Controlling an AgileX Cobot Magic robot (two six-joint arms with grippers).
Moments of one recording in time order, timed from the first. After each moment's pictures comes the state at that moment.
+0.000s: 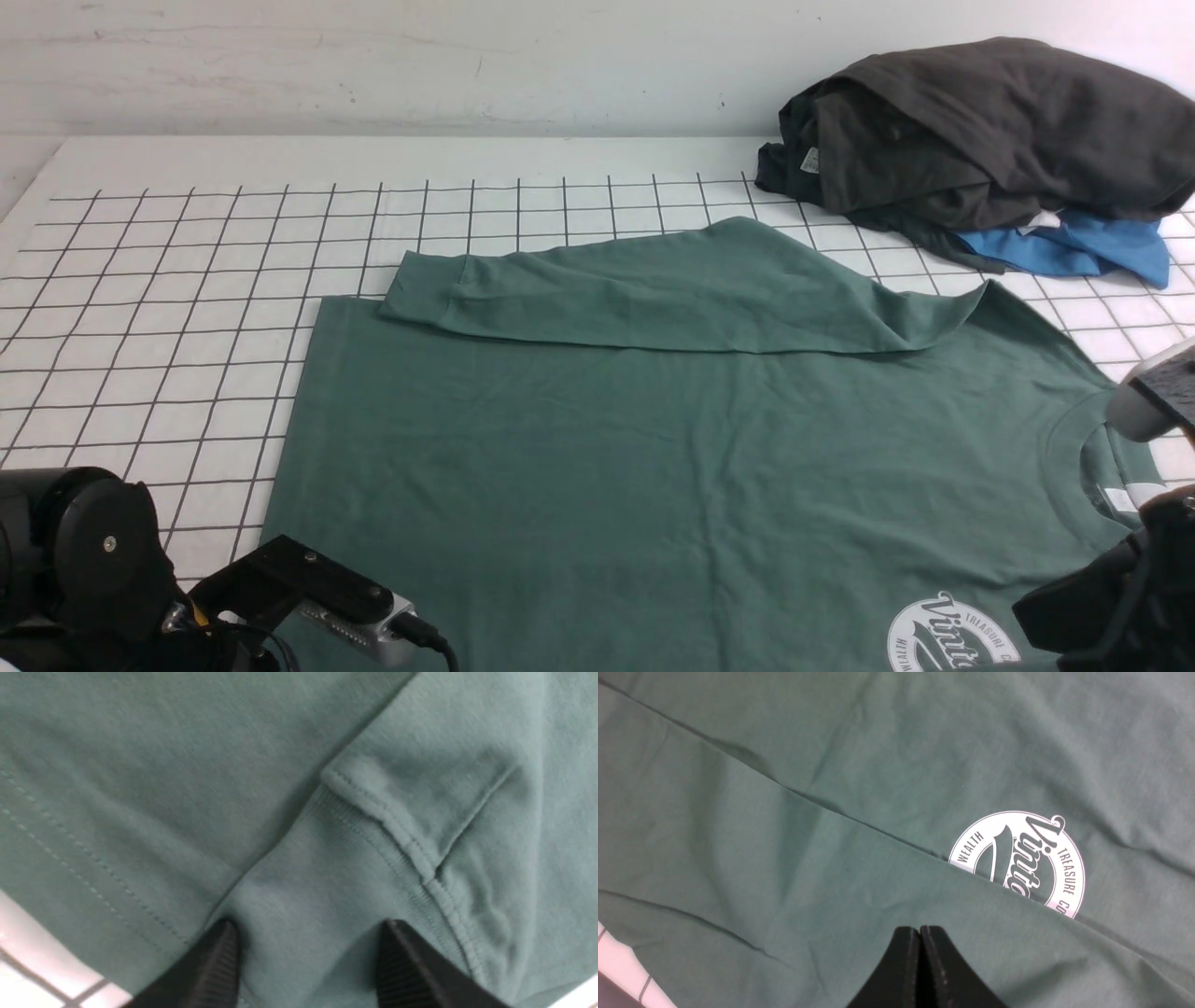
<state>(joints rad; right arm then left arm) 0.34 0.98 -0.72 0.30 1.00 -0.32 -0.28 1.42 -0.53 -0.32 0.79 0.43</state>
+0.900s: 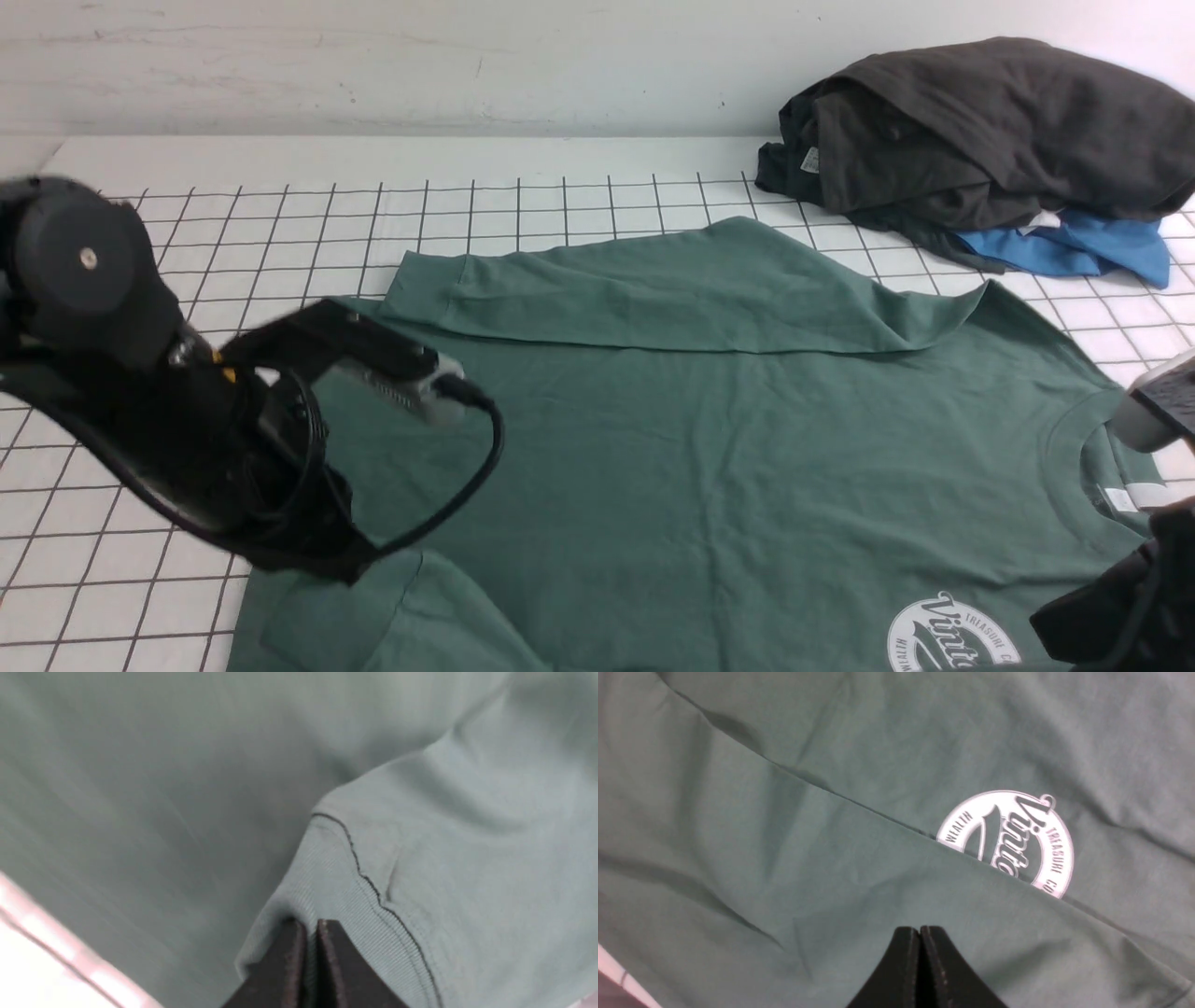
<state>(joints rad) 0.34 0.98 -0.72 0.25 1.03 -0.29 -0.28 1.40 -1.01 -0.32 1.05 0.48</state>
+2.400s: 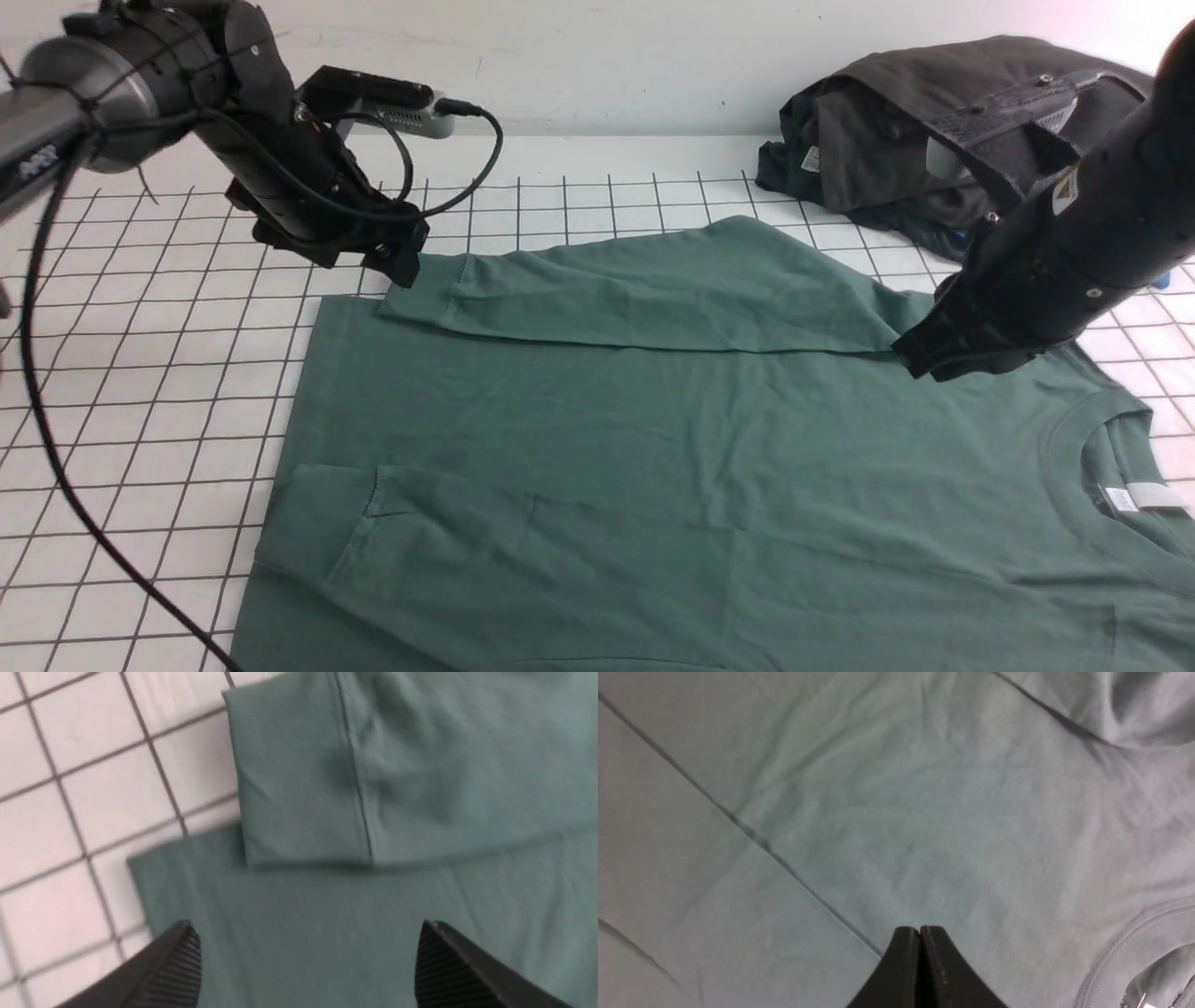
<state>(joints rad) 0.34 1.55 -1.30 0.06 1.08 -0.23 -0.12 2.18 -1.88 -0.19 0.92 0.24</state>
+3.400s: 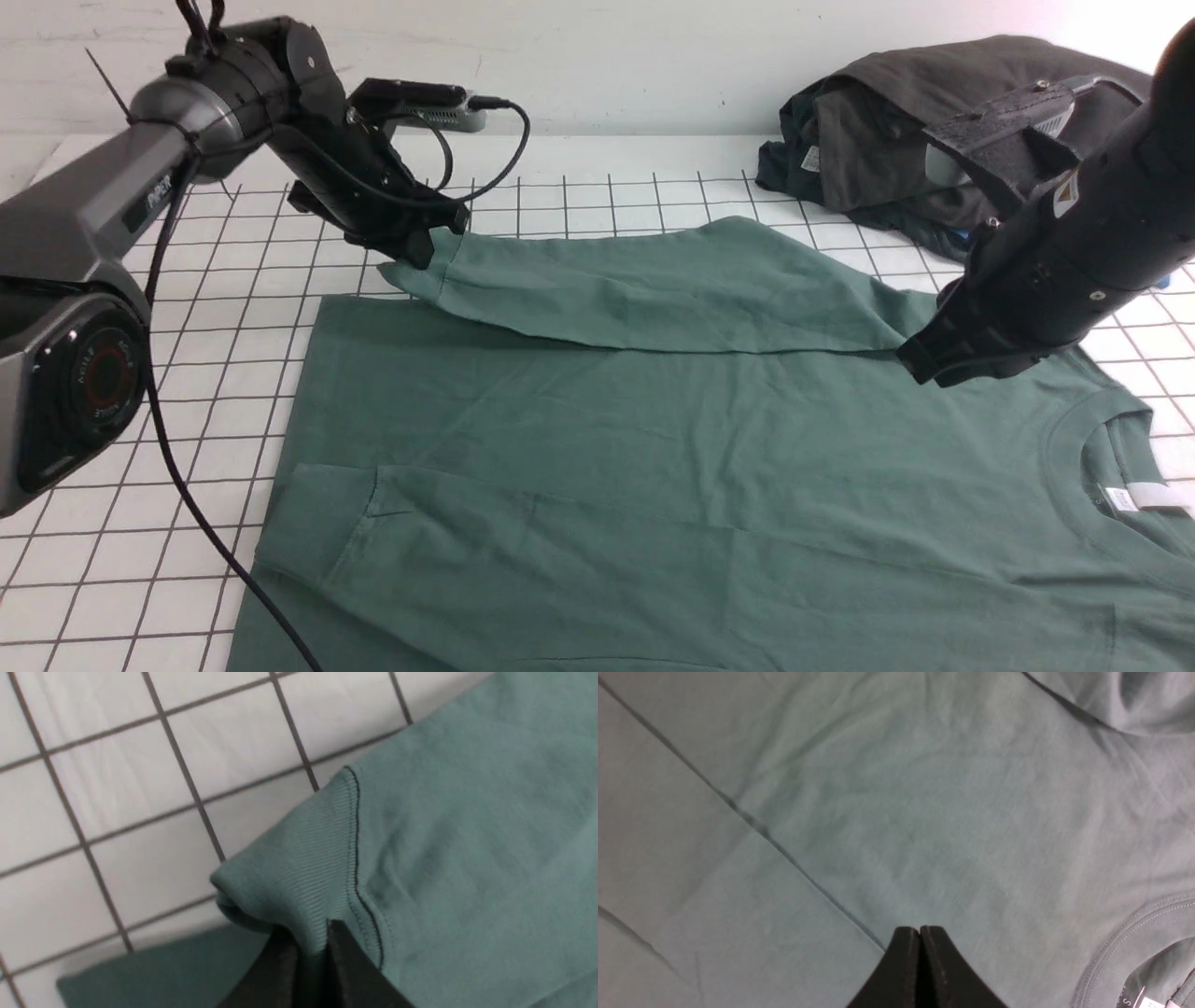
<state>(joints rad) 0.34 1.55 -1.30 0.06 1.09 -0.25 -0.12 2.37 -2.21 -0.27 1.08 0.25</state>
